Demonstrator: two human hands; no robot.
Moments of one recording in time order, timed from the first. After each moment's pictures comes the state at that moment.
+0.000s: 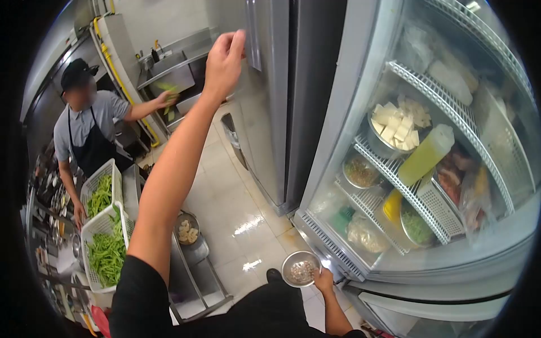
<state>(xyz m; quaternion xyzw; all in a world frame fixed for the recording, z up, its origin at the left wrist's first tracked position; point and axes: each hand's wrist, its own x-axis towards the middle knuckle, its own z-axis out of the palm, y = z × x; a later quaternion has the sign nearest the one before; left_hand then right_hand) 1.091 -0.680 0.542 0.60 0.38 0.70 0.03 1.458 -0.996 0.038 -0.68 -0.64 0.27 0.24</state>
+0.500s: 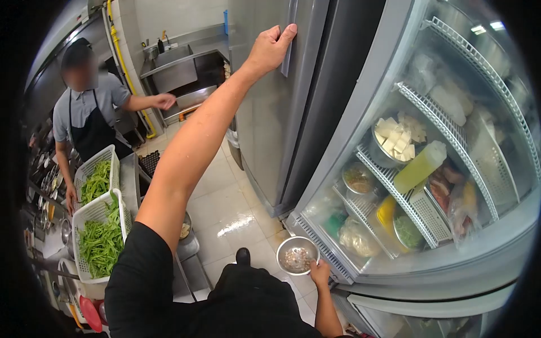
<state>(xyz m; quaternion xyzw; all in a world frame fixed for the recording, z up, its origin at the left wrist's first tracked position) 1.088 -0.657 0.573 0.65 0.39 0.65 0.11 1.434 -0.974 0.095 -0.70 -0.62 0.26 0.26</state>
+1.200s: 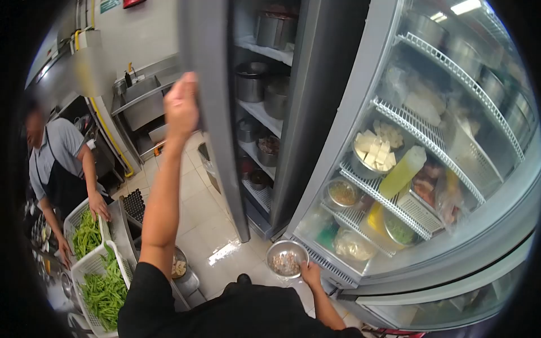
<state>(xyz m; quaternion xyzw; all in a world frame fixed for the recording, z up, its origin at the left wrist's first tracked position) 0.996 -0.708 0.558 0.57 0.32 0.75 0.05 1.364 -0.924 0.111 -0.75 -0.55 0.29 0.24</state>
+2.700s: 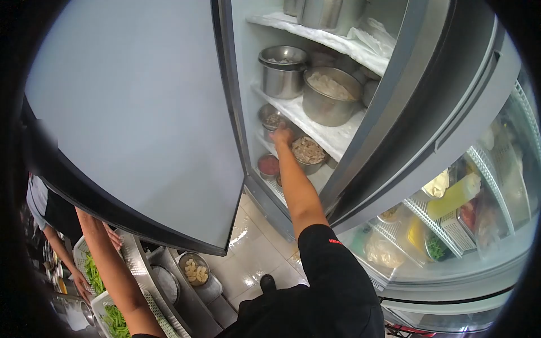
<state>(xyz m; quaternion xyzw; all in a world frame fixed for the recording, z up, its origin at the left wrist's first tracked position) 0.568 -0.736 0.424 0.45 0.35 0.81 0.12 1.062 -0.342 0.208 -0.57 -0.35 0.52 0.53</state>
